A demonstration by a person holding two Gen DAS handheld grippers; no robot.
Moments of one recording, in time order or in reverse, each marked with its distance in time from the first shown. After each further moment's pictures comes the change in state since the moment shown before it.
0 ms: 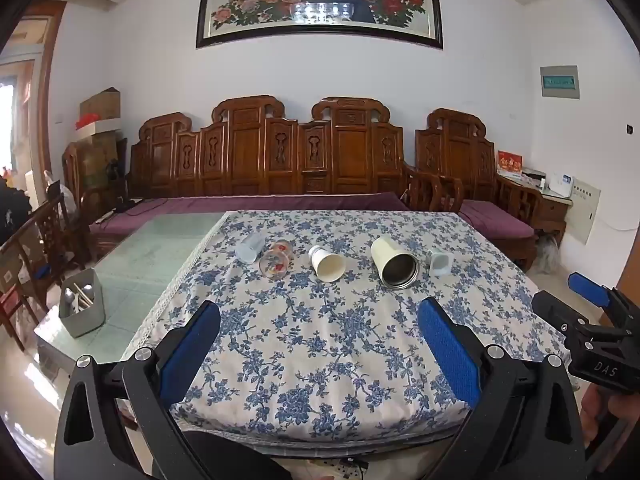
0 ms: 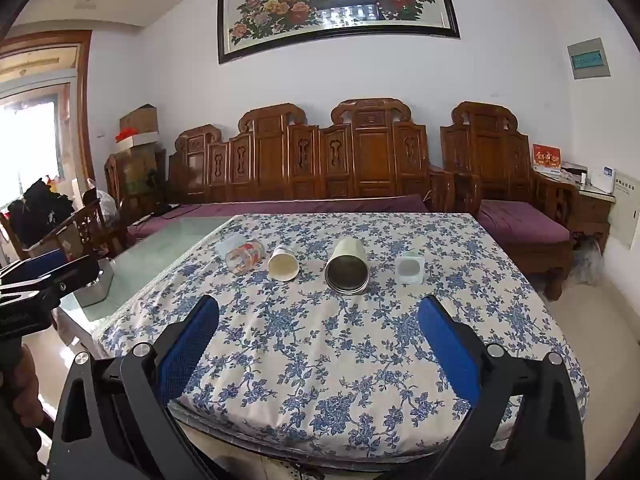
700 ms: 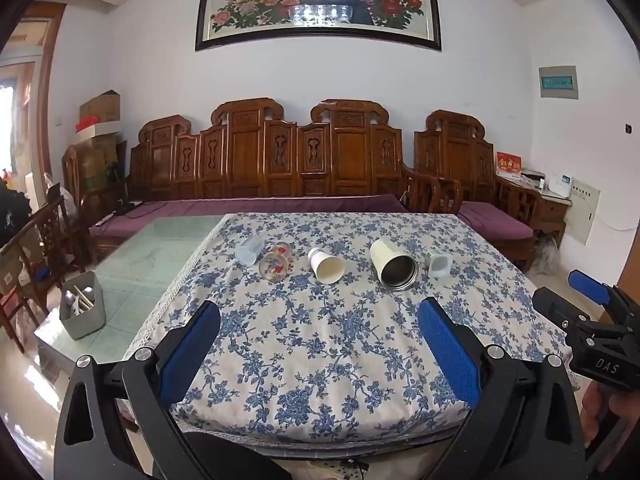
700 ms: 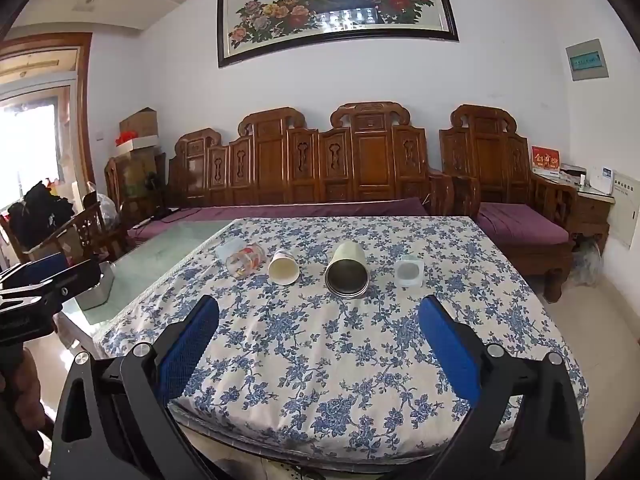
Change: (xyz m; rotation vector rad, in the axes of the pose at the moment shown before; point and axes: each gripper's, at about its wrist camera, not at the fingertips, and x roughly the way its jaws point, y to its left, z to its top) left arm -0.002 0.002 0.001 0.004 -0.008 0.001; right arm -0.001 0.002 0.002 0.004 -0.004 0.001
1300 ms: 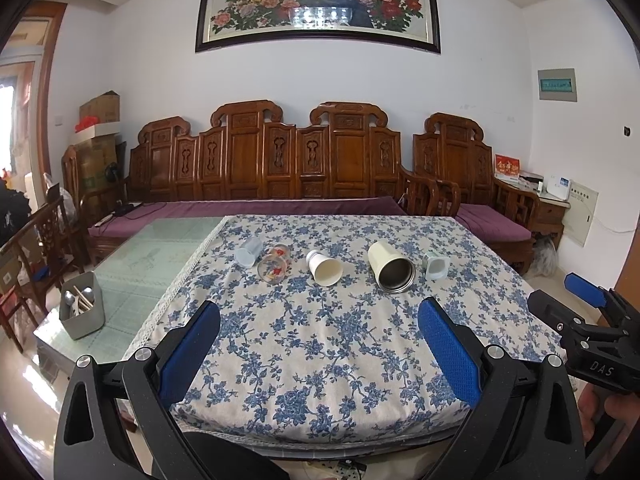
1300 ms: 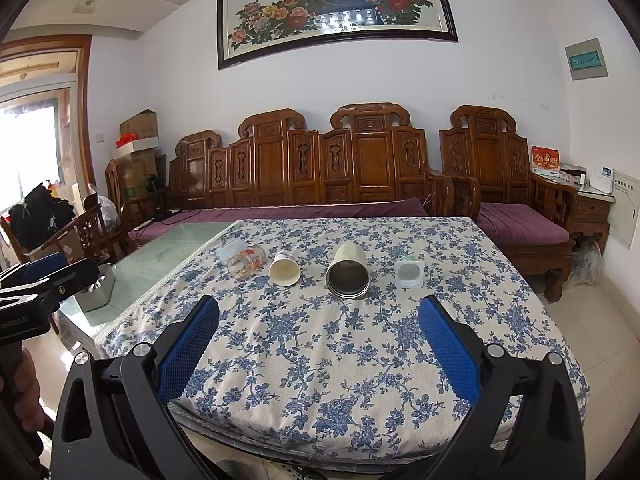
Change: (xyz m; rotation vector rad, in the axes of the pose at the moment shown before) left arm -0.003 -0.002 0.006 -0.003 -0.002 -0.006; right arm -0.005 -0.001 0.004 0.001 -0.006 0.002
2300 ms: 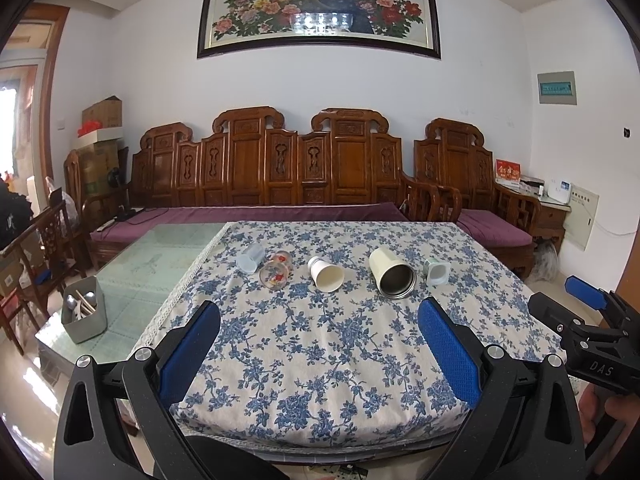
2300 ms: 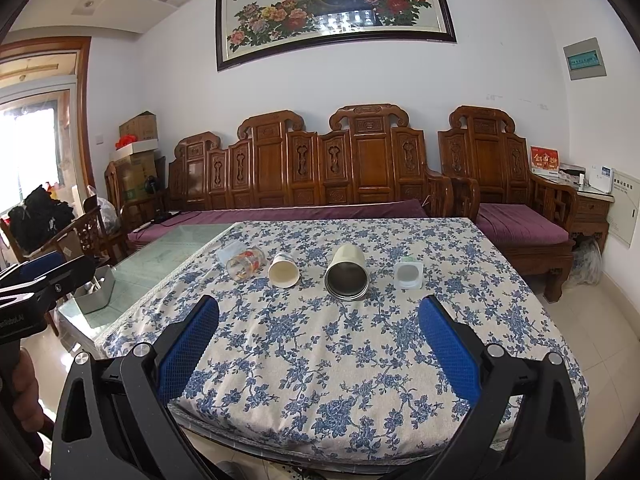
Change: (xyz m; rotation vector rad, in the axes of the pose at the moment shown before) left arm -0.005 0.002 0.001 -0.002 -0.027 0.005; right arm -0.006 0.002 0.004 0.002 -0.006 0.000
